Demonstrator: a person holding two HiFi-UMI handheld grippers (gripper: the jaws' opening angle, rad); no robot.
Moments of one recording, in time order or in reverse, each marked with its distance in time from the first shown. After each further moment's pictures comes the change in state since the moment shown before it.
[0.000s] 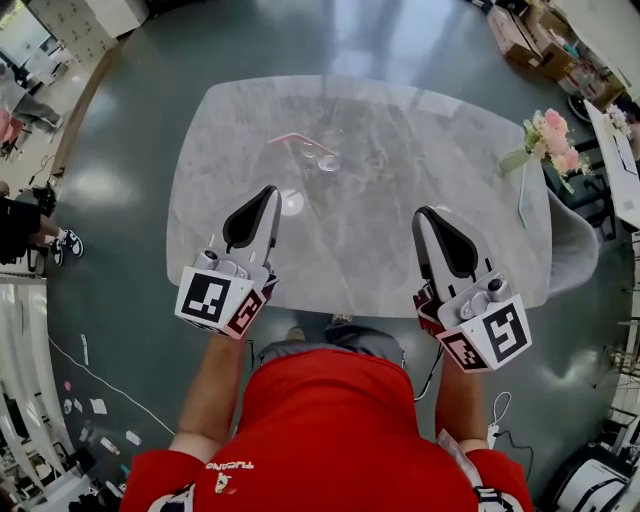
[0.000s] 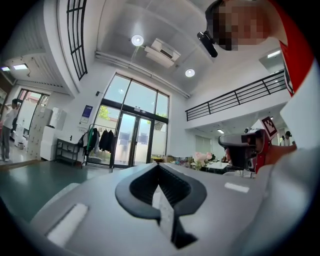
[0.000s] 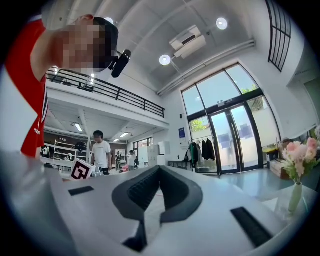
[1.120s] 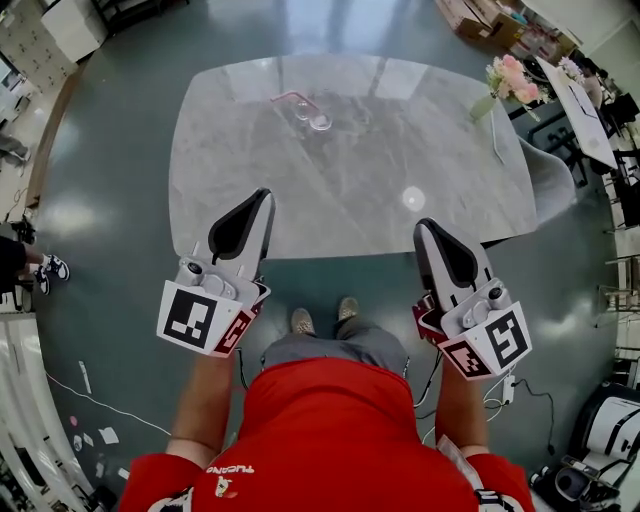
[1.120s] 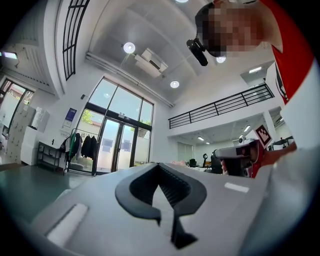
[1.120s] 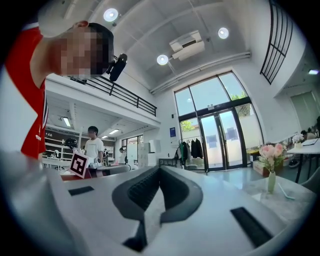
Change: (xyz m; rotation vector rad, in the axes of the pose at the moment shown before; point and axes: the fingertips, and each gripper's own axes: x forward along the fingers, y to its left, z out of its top) left arm -0.144 -0.029 0.047 0.030 -0.085 -0.218; right arm -0.074 0.153 0.004 -0.009 0.028 -0.165
